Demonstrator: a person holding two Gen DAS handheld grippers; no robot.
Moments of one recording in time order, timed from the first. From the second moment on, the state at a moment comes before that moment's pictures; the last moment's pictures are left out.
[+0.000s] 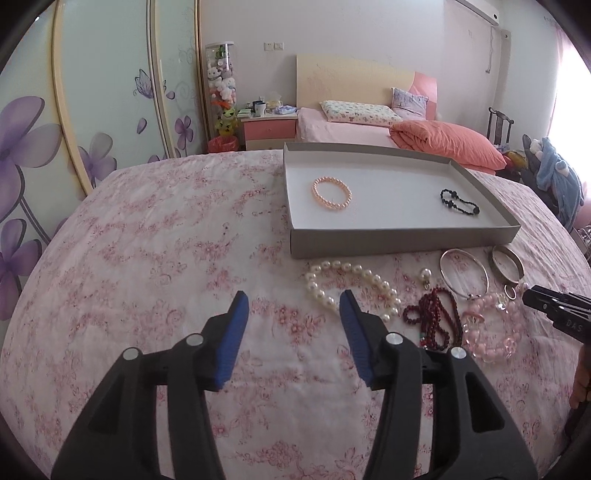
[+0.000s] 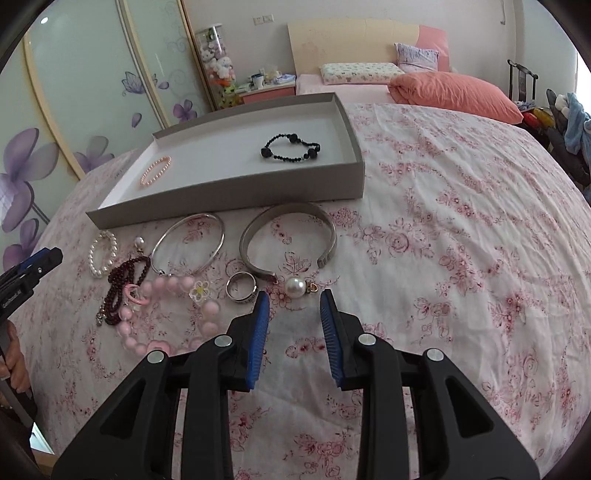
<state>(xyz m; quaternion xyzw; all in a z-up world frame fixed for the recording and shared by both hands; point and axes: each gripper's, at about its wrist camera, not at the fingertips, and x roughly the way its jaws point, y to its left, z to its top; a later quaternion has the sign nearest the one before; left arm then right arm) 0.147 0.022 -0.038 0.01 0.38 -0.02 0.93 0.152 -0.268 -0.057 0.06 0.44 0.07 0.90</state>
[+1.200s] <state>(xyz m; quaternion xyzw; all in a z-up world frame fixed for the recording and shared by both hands) 0.191 0.004 -0.068 0.00 0.45 0.00 0.89 0.145 -0.260 -0.061 0.01 0.43 0.05 0.90</state>
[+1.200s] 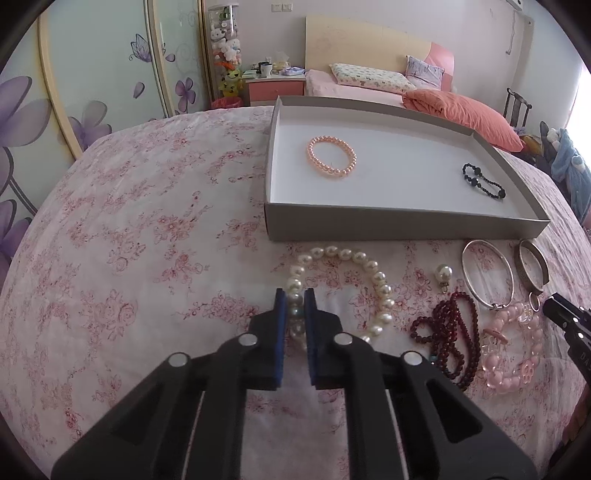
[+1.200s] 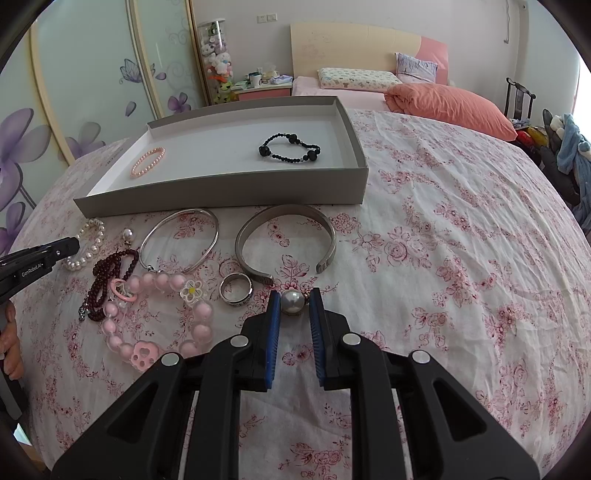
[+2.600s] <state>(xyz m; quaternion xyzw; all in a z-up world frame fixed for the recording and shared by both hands) 0.151 0.048 -0.042 -0.06 0.41 -0.02 0.91 0.134 -0.248 -0.049 0.02 0.42 0.06 0.91</state>
